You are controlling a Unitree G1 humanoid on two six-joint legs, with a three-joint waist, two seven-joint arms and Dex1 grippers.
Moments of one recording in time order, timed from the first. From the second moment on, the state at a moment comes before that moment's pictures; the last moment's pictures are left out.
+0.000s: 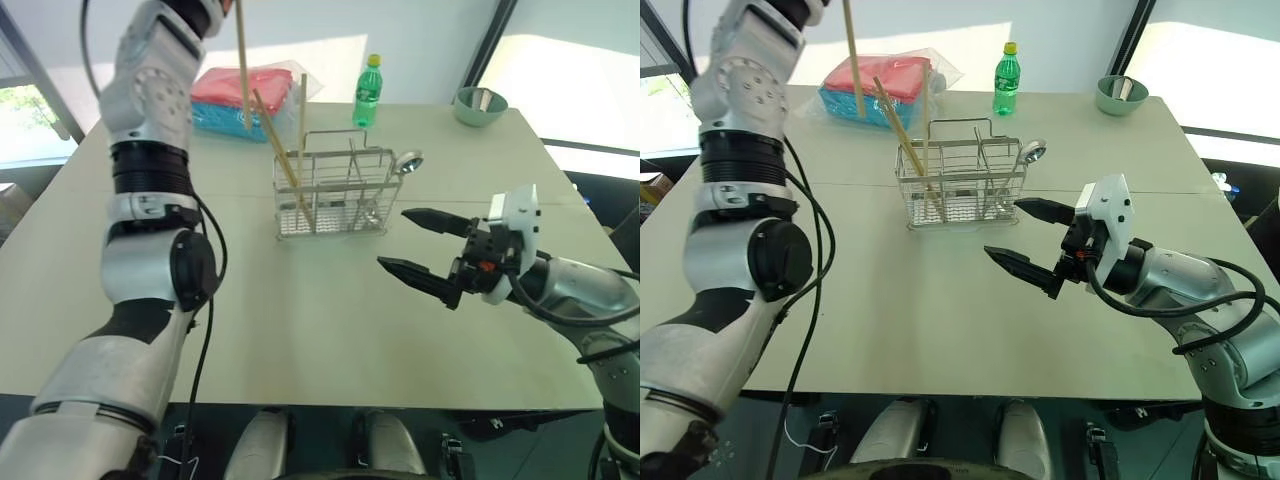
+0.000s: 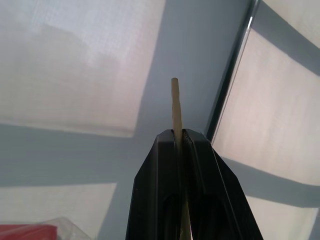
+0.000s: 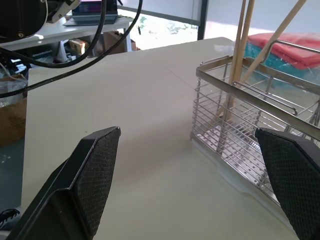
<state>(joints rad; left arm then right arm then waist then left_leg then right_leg) -1.42 0.25 0.34 0.70 -0.45 0.23 -0.33 -0.18 -0.76 -0.21 -0.63 0.85 0.67 0.67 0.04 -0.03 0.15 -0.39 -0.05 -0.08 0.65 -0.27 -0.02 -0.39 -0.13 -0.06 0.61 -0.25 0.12</state>
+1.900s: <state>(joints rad) -1.14 0.35 0.24 0.31 -0.48 0.61 -0.36 -0.13 -0.77 -0.23 -0.68 0.96 0.69 0.54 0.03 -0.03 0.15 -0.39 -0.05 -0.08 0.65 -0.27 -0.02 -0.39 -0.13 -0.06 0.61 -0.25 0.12</state>
